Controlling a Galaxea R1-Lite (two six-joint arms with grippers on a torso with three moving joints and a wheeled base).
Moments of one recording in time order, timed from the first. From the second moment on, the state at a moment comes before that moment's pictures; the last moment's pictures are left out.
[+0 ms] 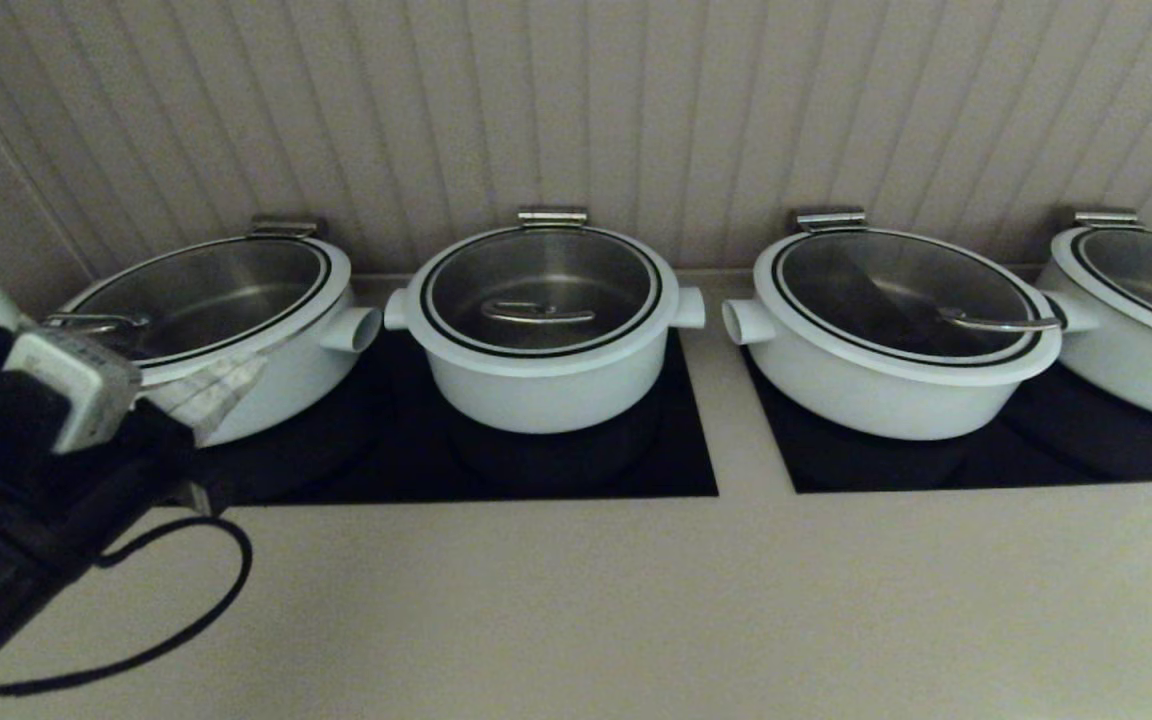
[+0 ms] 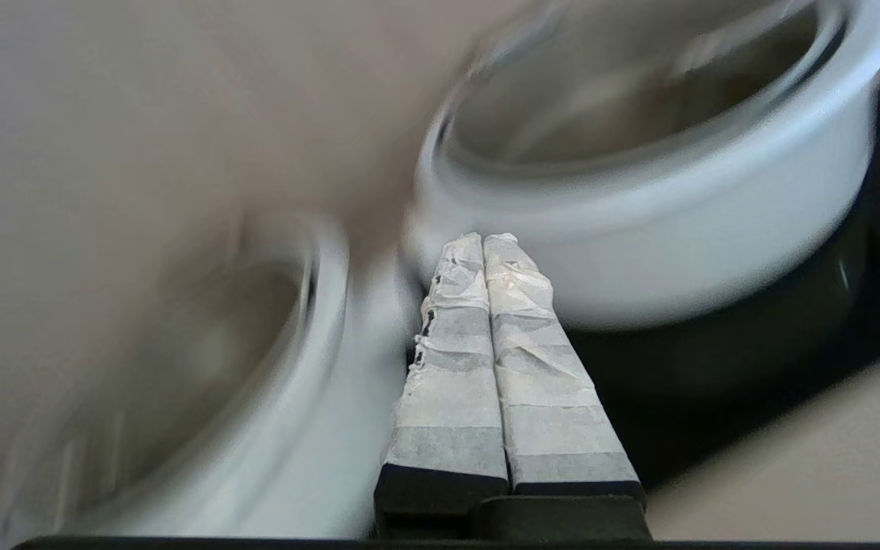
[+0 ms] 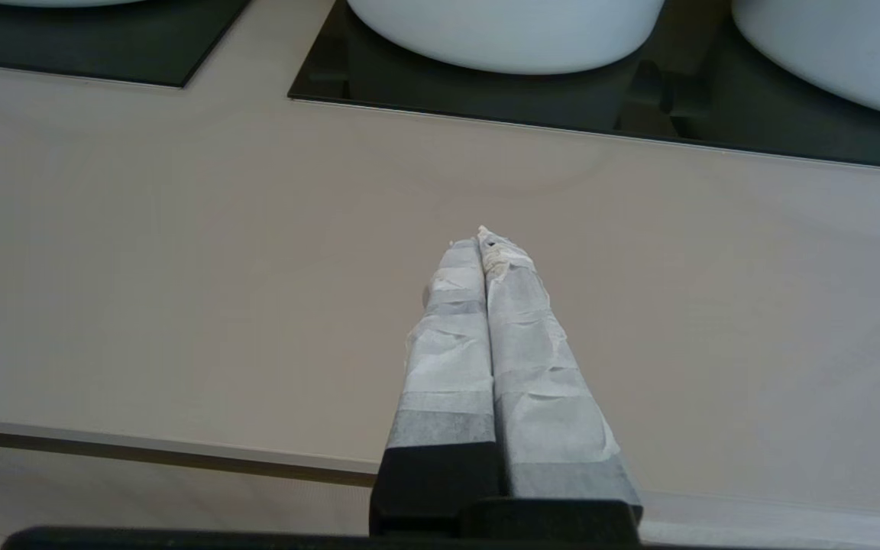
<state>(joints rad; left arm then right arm) -0.07 1.41 -0.19 -1.35 -0.19 0.42 0.00 0.00 0.00 0.01 0.05 -0.10</state>
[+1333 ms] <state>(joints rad) -0.01 0.02 -0.02 0.04 -0.05 0.15 0.00 0.00 0.00 0.01 0.05 -0.09</state>
